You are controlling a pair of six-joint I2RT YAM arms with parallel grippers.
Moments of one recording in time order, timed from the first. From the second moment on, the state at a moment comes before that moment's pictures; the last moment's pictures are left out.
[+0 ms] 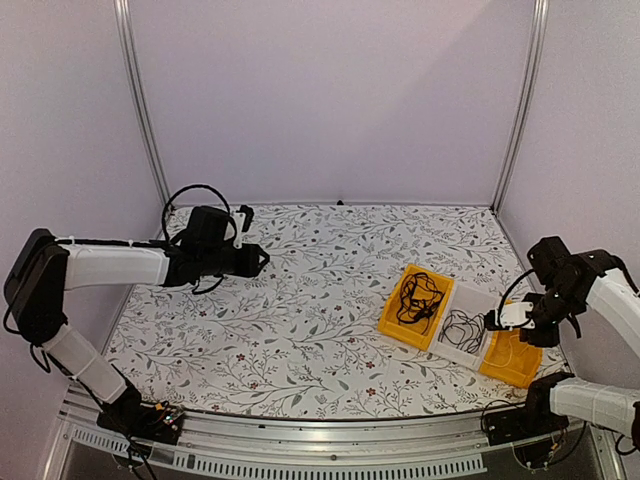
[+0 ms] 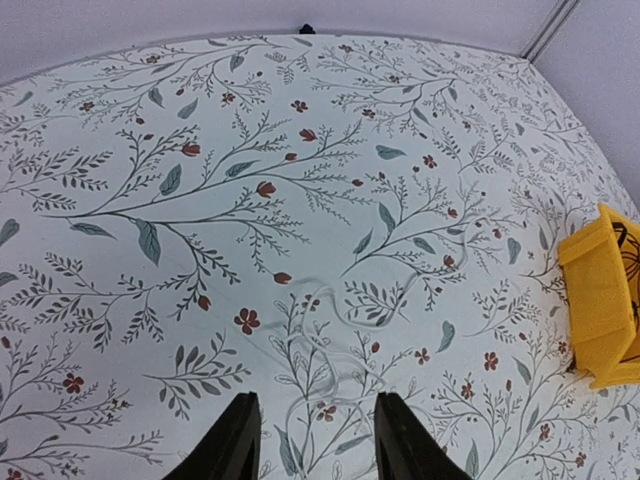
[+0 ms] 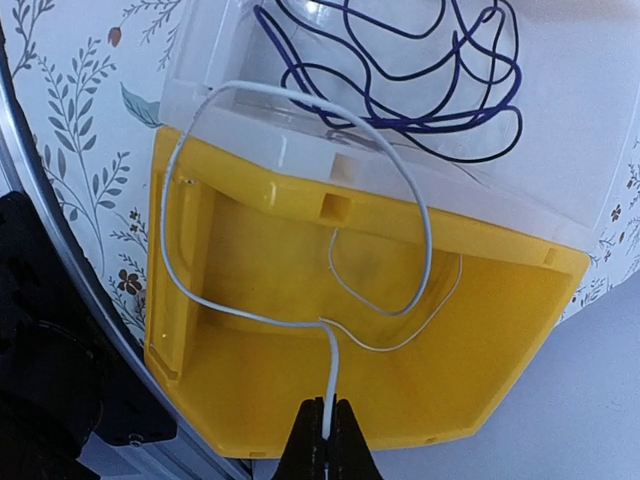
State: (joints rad) left arm -0.56 1.55 0.86 0.07 0.01 -0.30; right arm 0.17 0.91 0.77 -1.23 0.09 -1.19
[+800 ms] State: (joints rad) left arm -0.56 1.55 0.78 0.14 -0.01 -0.33; right arm 0.03 0.89 1.04 -1.34 0.33 -1.58
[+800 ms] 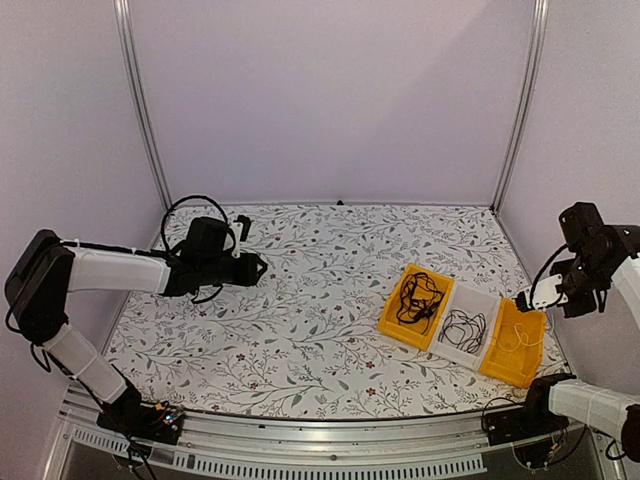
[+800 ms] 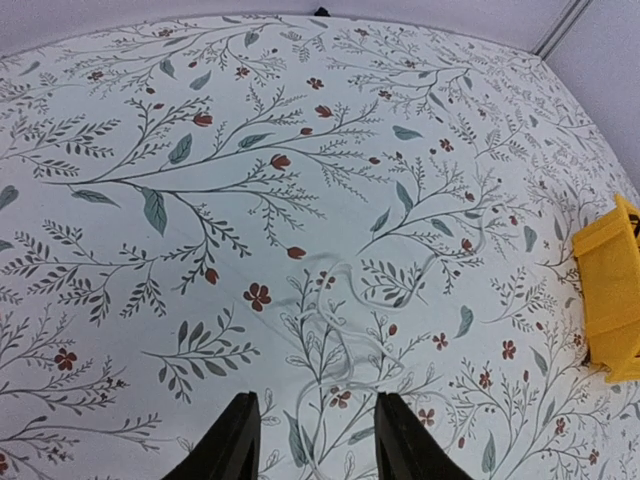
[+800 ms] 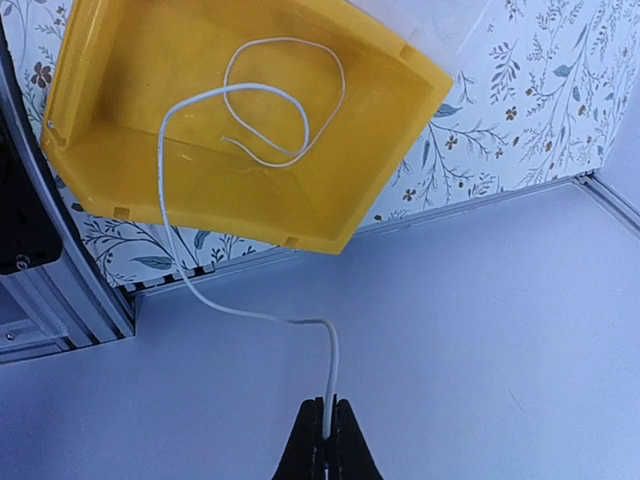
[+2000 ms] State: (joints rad) left arm -0.55 1.55 0.90 -0.02 -0.04 -0.34; right arm 0.02 1.29 1.18 -1.16 0.13 -1.36
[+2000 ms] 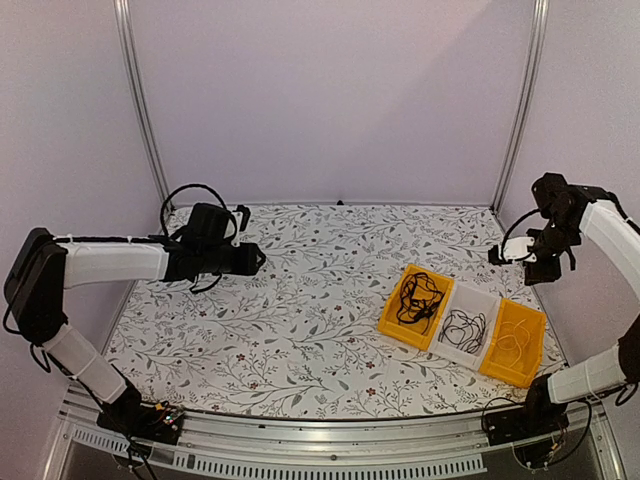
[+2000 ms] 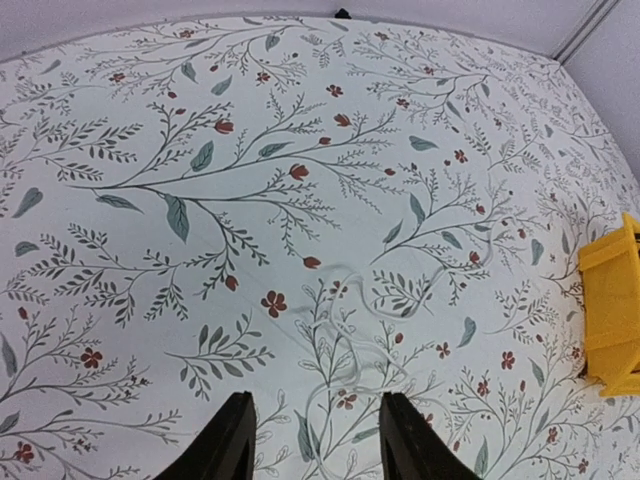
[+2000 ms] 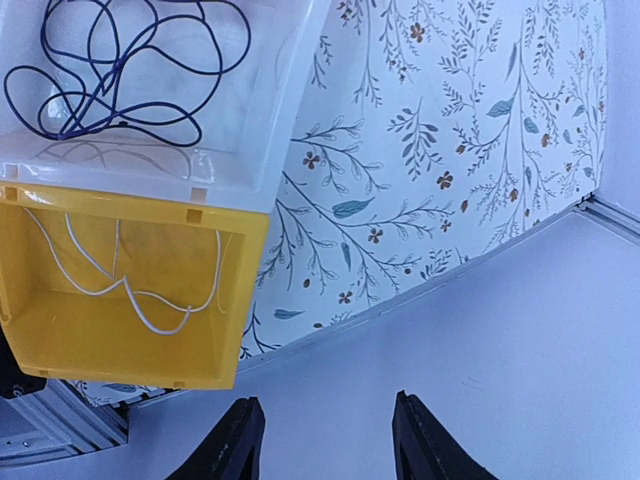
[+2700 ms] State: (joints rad) left arm -0.46 1.84 1.14 -0.21 0.24 -0.44; right arm 0.50 1.62 1.50 -0.86 -0.24 -0.87
